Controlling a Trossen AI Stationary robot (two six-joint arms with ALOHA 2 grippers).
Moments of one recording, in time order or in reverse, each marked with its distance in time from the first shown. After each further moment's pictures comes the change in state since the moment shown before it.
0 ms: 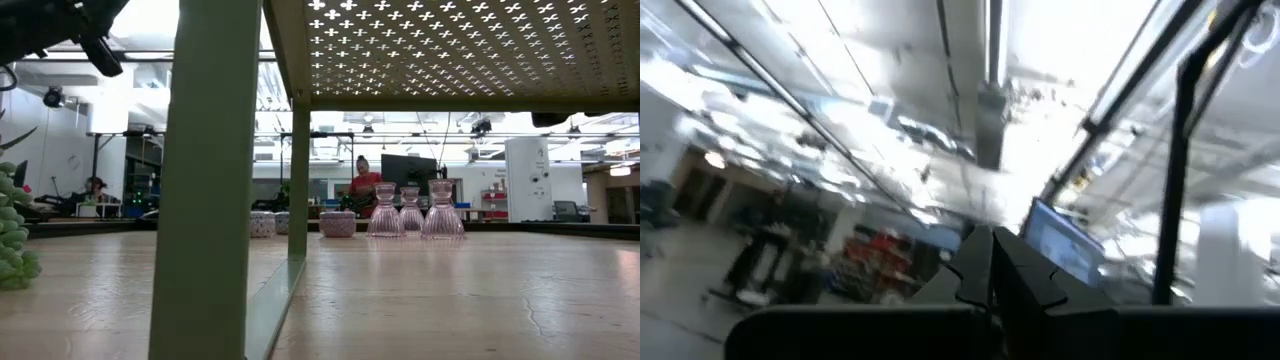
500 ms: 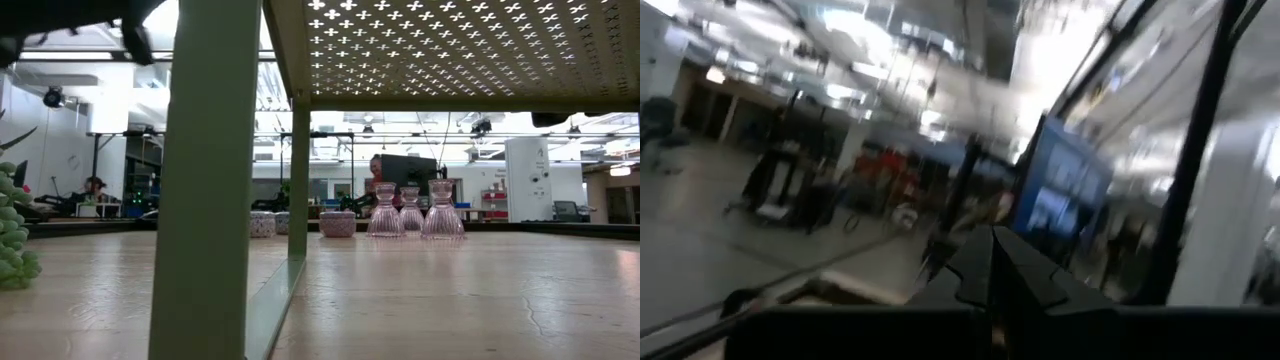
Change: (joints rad) left arm 0.026 0.455 0.236 -0.099 0.023 -0.114; right arm 0.000 0.000 0.000 0.000 0.000 0.000
